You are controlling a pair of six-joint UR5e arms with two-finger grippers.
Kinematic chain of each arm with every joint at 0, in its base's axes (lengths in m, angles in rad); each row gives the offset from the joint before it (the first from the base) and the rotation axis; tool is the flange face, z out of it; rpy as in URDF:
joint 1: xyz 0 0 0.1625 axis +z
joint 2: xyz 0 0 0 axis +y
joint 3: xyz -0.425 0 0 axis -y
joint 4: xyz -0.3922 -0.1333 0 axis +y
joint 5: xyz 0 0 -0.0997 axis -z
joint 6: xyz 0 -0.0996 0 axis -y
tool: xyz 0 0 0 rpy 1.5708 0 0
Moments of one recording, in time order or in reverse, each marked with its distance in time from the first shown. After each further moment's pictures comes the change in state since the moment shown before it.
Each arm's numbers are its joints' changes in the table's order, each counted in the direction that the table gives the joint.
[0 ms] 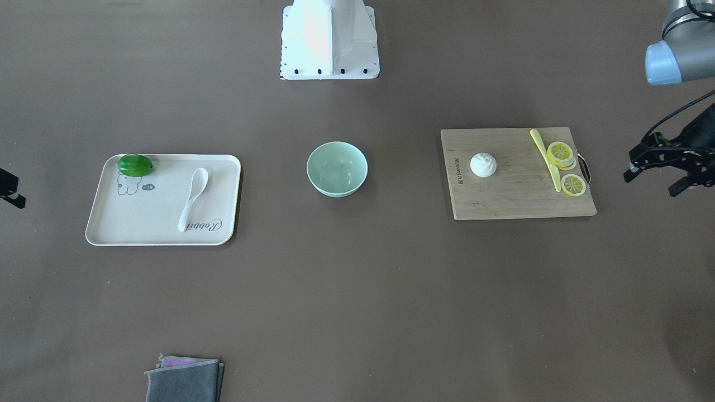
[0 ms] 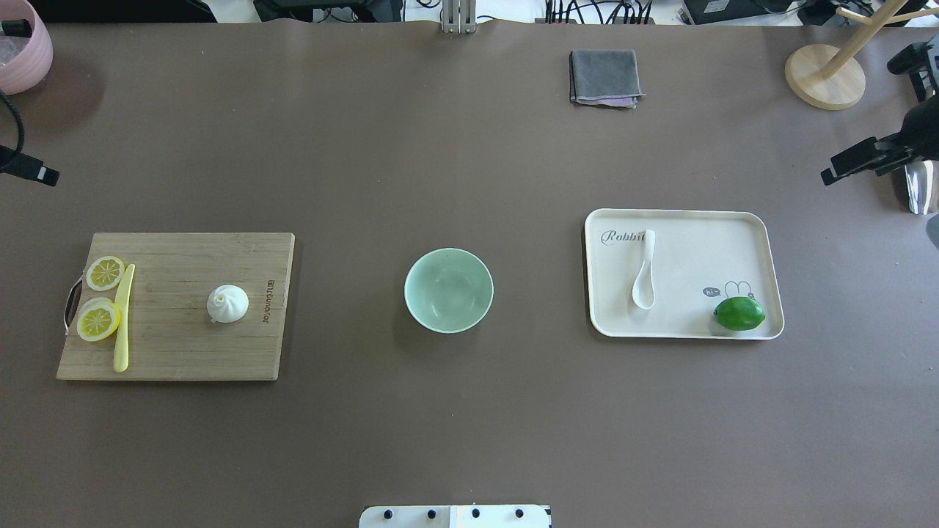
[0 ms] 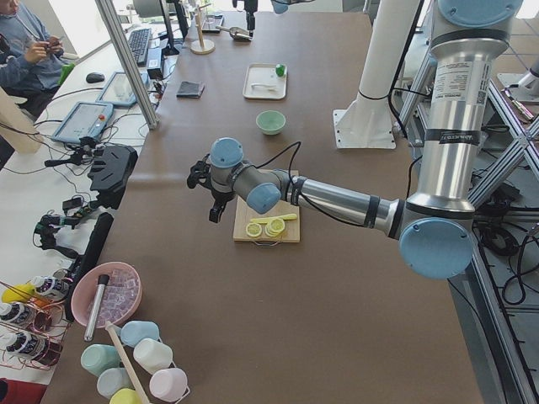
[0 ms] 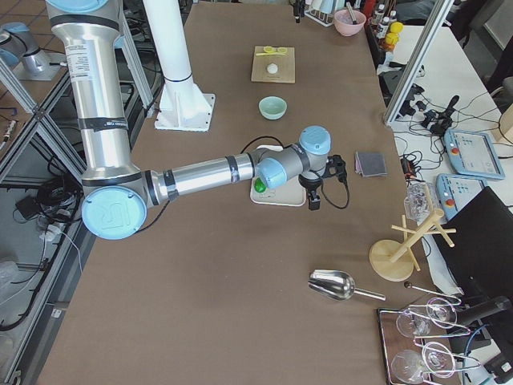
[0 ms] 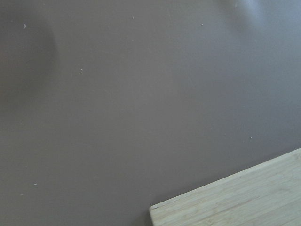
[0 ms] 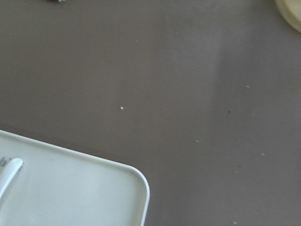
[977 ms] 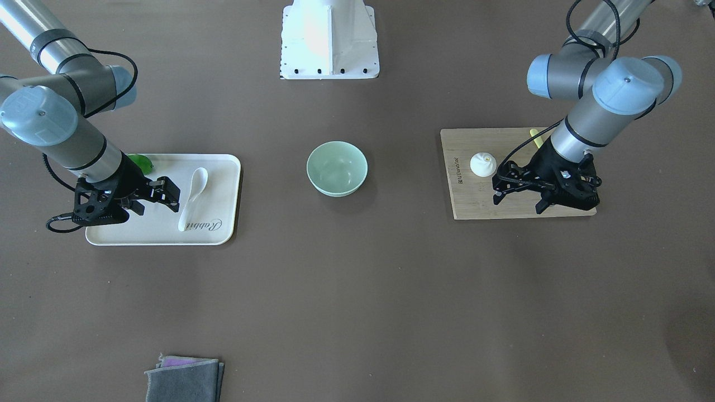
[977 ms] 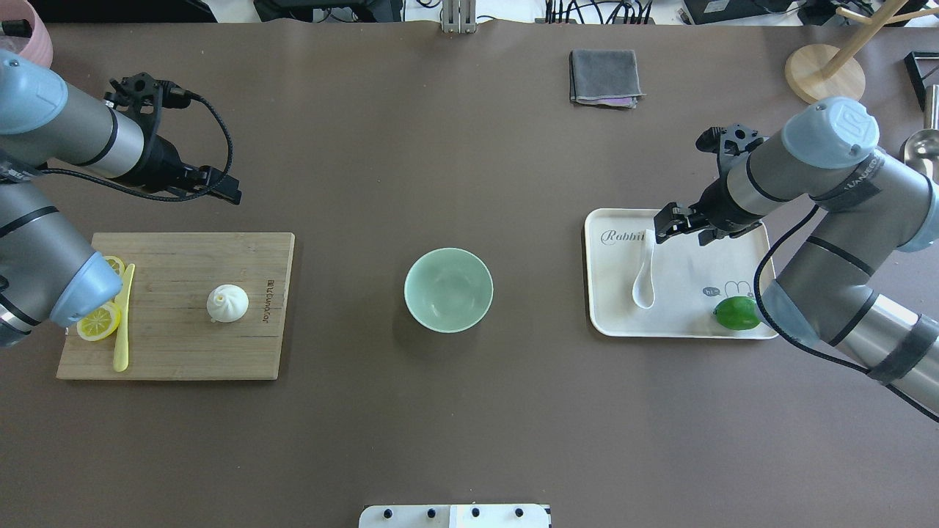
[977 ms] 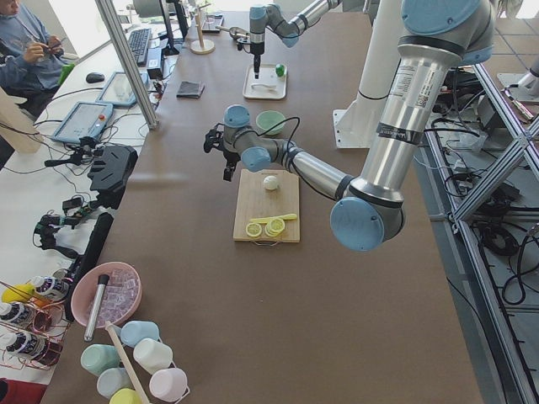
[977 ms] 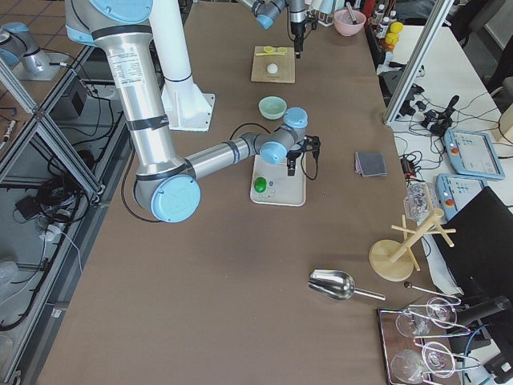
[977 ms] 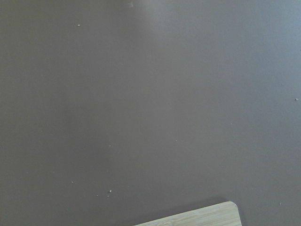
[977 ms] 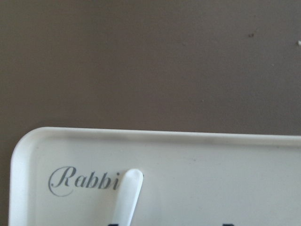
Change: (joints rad) left arm 0.288 0.207 0.042 -0.005 0.180 -0.347; right arm -0.345 -0.132 -0.077 -0.092 -0.164 0.512
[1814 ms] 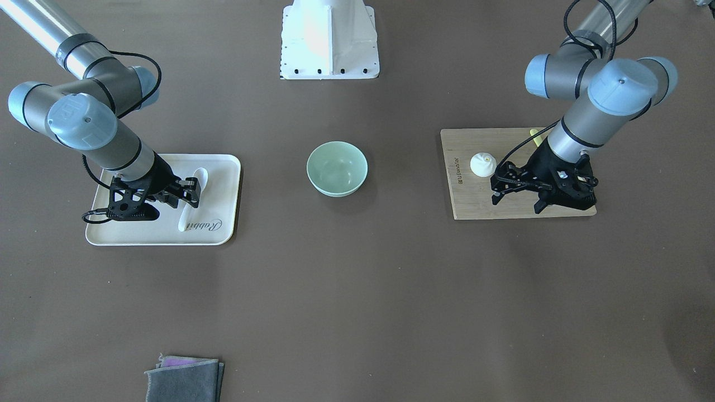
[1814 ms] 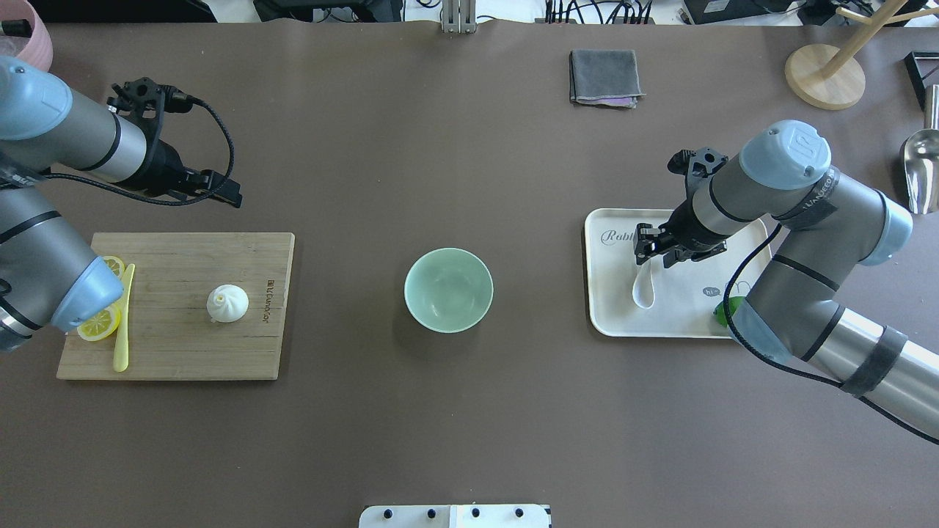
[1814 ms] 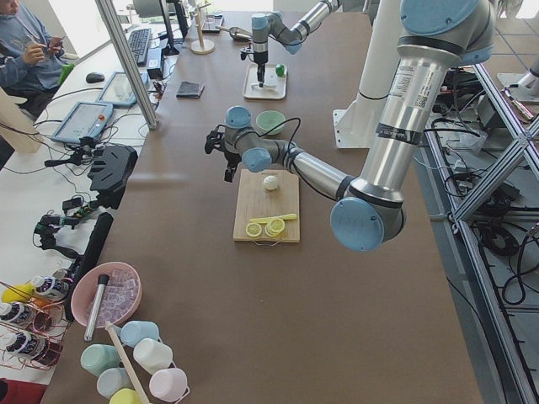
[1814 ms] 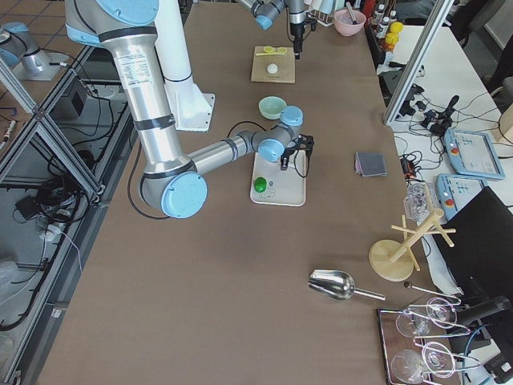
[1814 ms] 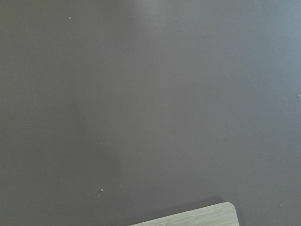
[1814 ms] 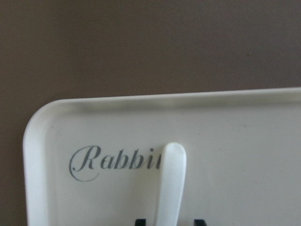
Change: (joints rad) left arm 0.006 -0.006 0.000 0.001 0.008 -0.006; right arm -0.061 -0.031 -0.018 -0.001 -0.004 0.107
